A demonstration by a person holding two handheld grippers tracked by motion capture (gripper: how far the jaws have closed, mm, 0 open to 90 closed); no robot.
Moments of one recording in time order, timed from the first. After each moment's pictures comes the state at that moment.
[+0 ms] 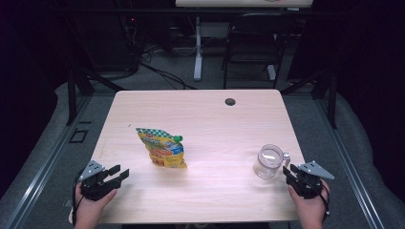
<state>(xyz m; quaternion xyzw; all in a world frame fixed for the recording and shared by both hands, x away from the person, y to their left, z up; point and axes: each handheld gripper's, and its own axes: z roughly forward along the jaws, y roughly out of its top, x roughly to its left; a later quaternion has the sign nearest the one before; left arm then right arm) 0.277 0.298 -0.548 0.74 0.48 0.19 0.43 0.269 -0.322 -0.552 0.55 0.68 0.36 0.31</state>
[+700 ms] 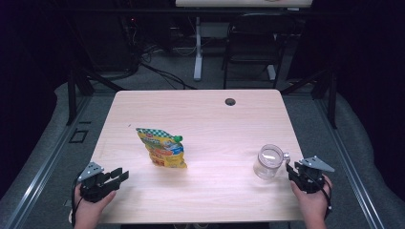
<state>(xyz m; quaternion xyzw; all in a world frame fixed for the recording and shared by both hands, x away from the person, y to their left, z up) 0.275 0.300 -0.548 0.74 0.49 0.16 0.44 0.285 -0.331 -0.548 0.57 0.69 0.32 0.30</state>
